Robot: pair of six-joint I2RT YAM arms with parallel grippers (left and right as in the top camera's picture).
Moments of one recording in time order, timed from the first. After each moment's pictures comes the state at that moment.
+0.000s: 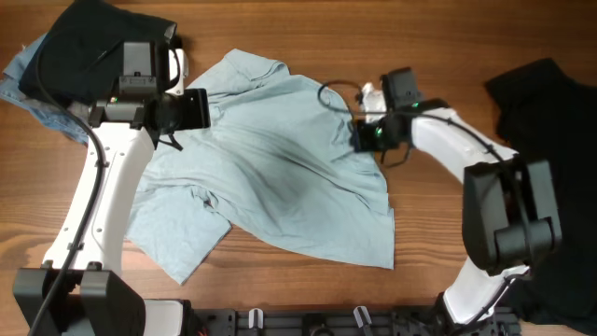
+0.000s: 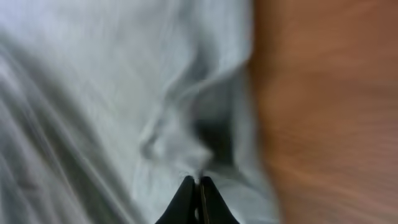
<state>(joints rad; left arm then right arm) -0.06 1.55 1.32 -0.83 0.02 -0.13 0.22 1.92 1.19 -0.52 -0.36 0.11</state>
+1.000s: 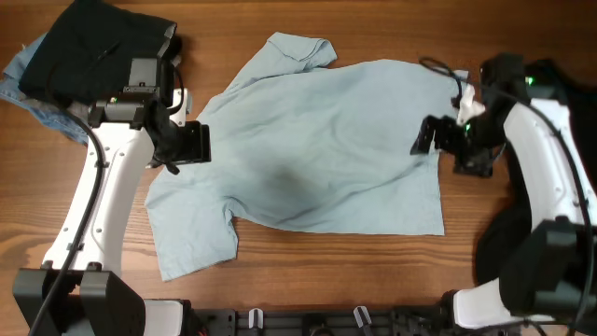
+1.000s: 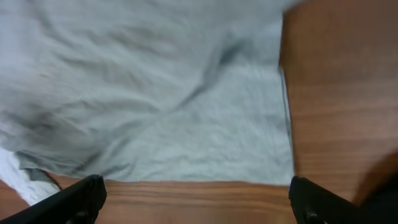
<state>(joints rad) -0.06 1.55 1.32 -1.17 0.03 -0.15 -0.10 1.66 1.32 -1.27 -0.27 0.20</state>
